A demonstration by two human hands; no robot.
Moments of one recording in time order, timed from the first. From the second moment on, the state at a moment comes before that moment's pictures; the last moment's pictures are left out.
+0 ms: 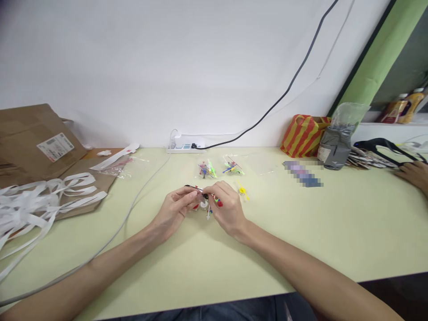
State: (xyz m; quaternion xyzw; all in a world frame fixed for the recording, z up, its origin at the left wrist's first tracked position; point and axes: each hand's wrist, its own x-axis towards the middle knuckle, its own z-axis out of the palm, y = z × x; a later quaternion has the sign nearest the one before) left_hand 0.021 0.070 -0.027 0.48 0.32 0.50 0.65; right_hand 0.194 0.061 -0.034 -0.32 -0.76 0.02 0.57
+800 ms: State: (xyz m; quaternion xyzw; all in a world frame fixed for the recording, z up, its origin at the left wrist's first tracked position) left_hand 0.020 0.070 -0.030 0.58 0.36 0.44 0.58; right_hand 0.197 0.060 -0.026 -0.28 -0.79 0.03 0.55
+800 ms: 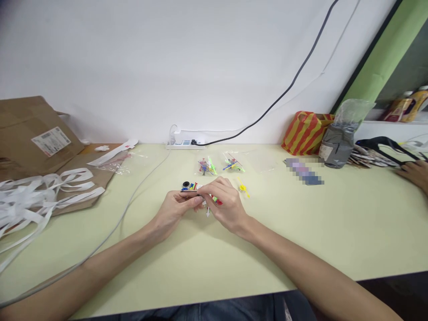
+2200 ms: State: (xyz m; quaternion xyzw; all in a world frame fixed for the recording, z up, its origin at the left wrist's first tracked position) left_hand 0.016 0.066 -0.021 0.61 0.33 0.45 0.57; right_hand 0.202 0.055 -0.019 -0.19 -0.85 0.05 0.49
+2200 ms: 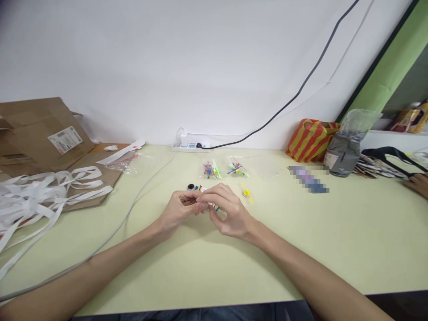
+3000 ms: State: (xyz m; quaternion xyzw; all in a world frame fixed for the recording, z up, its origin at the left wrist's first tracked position) left_hand 0.019 0.066 -0.021 0.66 0.35 0.45 0.49; right_hand 0.205 0.054 -0.014 -0.25 -0.87 0.01 0.42
